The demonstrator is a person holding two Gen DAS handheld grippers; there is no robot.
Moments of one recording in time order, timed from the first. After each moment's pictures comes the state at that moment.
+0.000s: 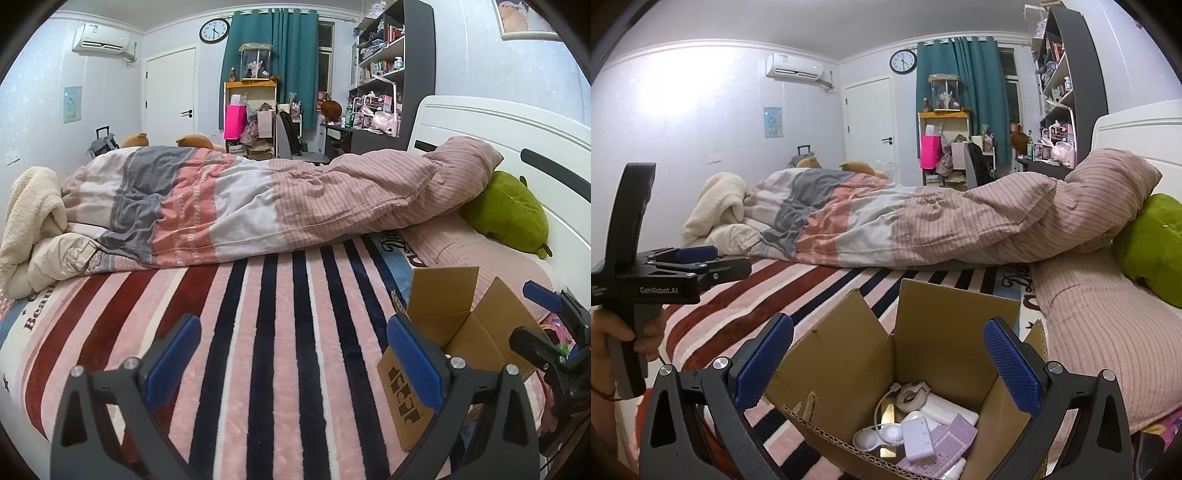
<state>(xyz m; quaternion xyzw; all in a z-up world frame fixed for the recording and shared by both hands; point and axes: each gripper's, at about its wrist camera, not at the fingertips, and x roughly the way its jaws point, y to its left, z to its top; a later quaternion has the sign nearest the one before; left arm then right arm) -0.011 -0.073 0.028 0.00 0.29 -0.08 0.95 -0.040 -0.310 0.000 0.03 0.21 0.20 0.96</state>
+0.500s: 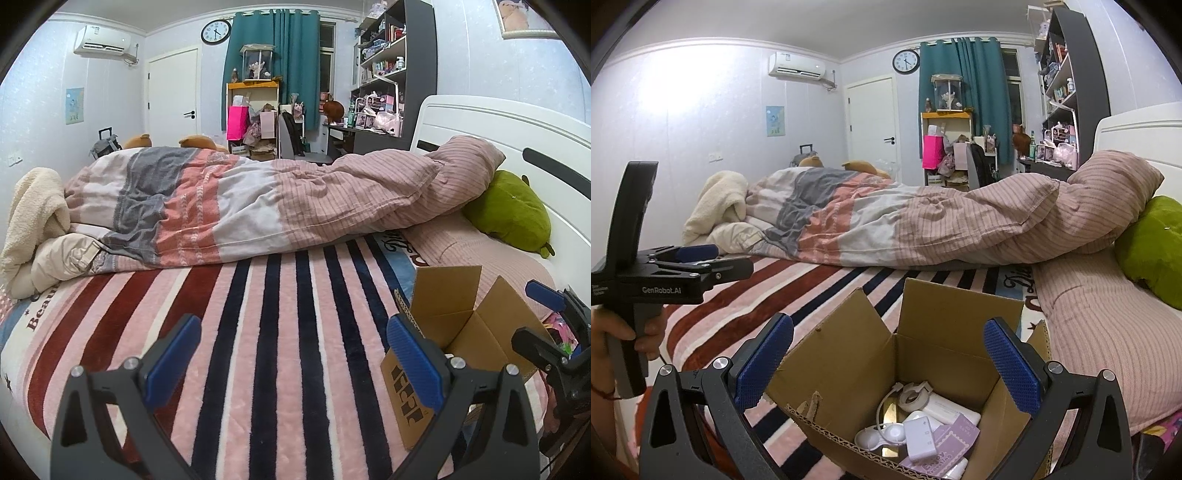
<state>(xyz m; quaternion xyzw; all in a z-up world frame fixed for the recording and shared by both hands) -0.012 -0.069 0.028 0.00 0.29 -0.08 0.95 -0.043 -0.309 0.000 0.03 0.21 0.20 0.96</state>
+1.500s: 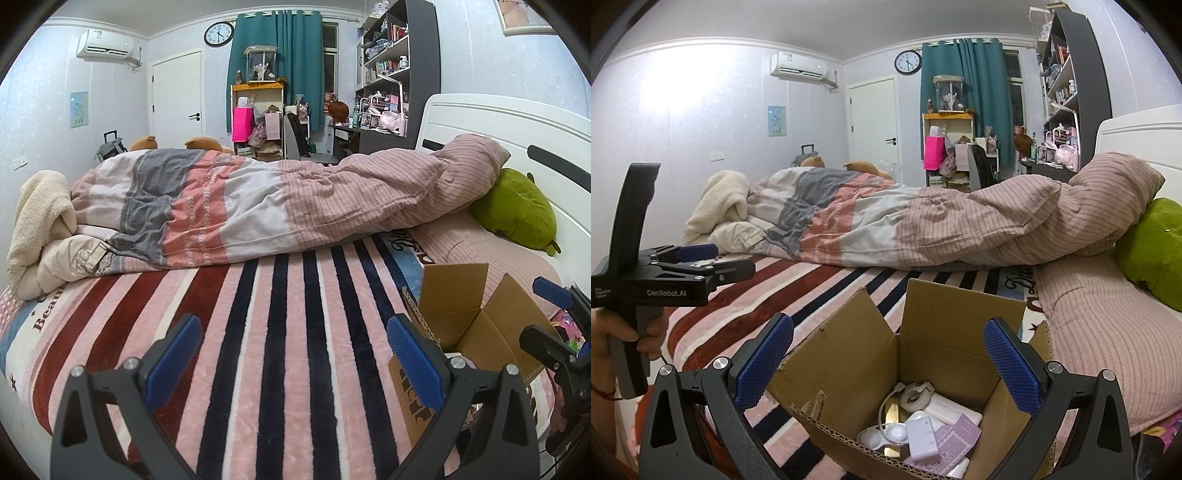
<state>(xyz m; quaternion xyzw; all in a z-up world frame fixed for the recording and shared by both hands) -0.013 -0.062 0.028 0.01 0.29 -0.07 0.95 -0.042 -0.308 0.000 0.03 0.21 0.20 0.96</state>
